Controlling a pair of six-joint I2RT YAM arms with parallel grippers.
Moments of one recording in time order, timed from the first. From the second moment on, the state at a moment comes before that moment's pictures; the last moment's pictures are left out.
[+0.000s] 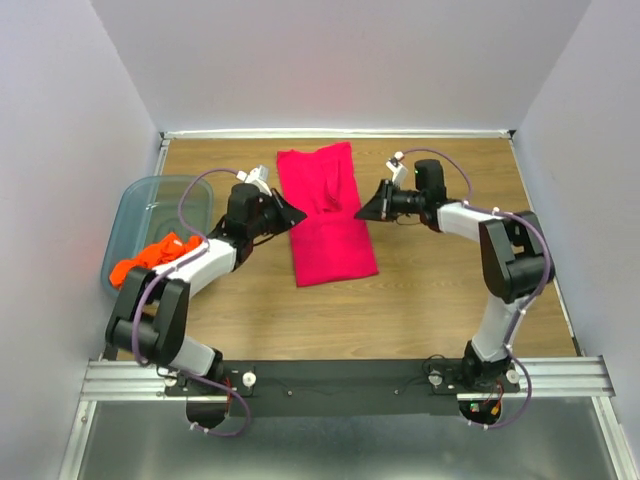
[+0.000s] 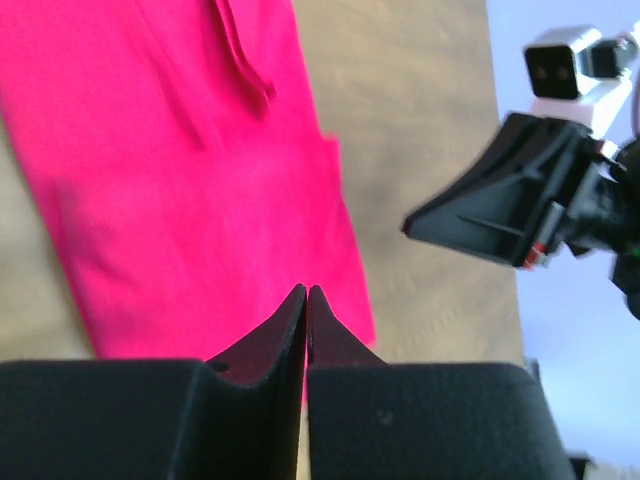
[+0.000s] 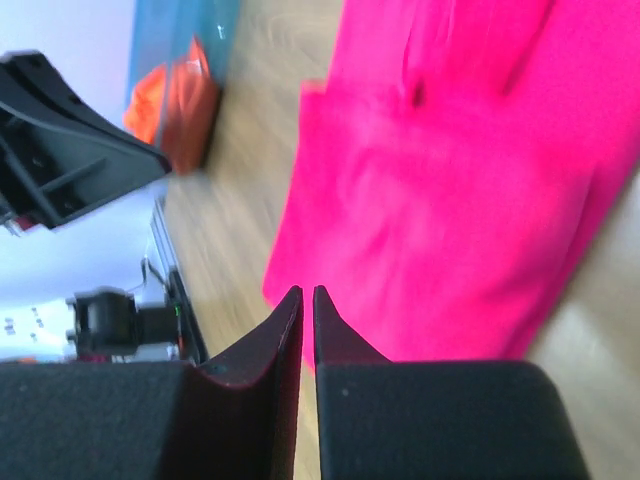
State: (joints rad) left arm -0.36 1.41 0.70 0.30 0.32 -0.81; right arm 0.26 1.84 1.01 0.23 -0.88 0.58
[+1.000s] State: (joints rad) left arm -0.21 1.87 0.87 0.34 0.46 -0.72; right arm 0.21 2.14 1.17 0.25 -0.81 0.60
